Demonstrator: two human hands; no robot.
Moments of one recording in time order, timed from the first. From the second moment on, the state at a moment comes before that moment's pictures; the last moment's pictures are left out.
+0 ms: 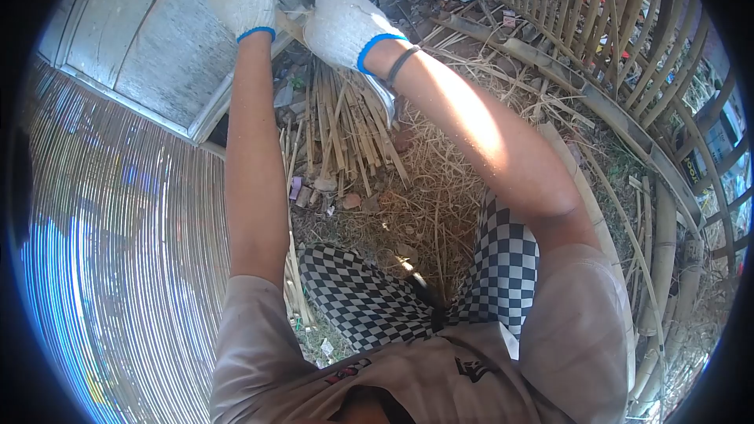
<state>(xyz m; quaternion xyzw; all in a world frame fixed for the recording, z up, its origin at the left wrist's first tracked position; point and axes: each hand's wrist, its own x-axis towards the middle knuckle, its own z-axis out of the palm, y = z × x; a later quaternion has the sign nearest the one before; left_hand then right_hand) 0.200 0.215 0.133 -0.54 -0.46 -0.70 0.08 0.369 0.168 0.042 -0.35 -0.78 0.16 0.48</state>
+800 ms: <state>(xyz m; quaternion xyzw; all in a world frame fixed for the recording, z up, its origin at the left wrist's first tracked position) 0.214 0.192 0.132 -0.53 -0.40 -0.74 -0.13 0.338 0.188 -0.003 -0.38 -0.86 0.15 0.30</state>
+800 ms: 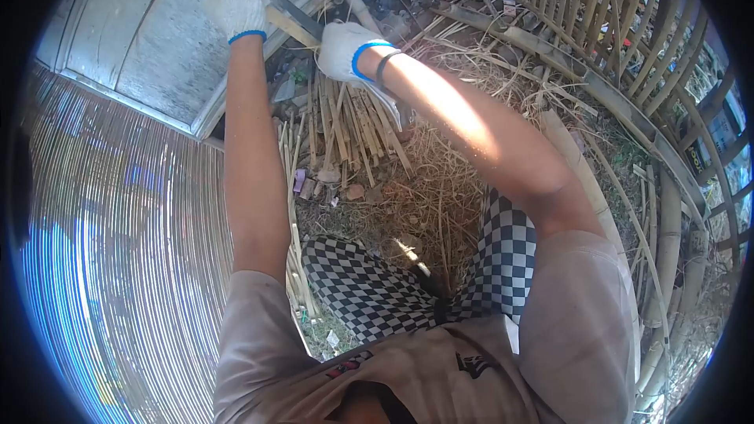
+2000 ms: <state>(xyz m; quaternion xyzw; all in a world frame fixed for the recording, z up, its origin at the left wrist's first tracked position) 0.161 0.193 0.143 -0.51 -0.31 -0.73 -0.33 0.341 0.172 -0.031 -0.41 -0.78 0.35 0.31</state>
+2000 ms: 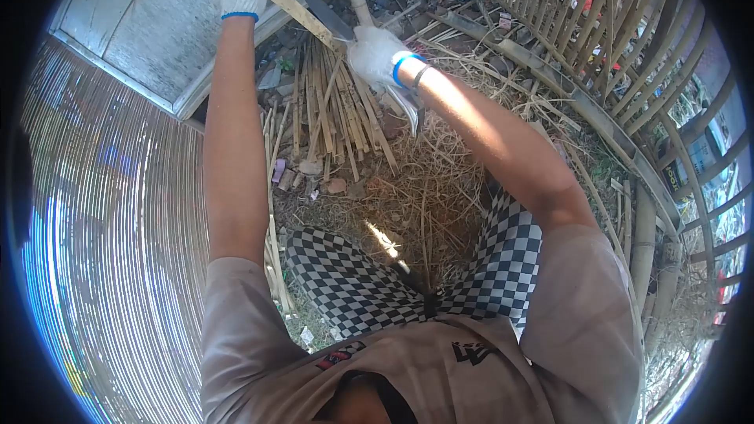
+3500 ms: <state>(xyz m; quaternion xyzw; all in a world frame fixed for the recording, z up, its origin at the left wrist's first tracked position) 0.193 0.232 0.149 -0.54 -0.33 -0.75 -0.18 0.277 0.219 -0.389 -0.59 -0.63 0.47 0.17</state>
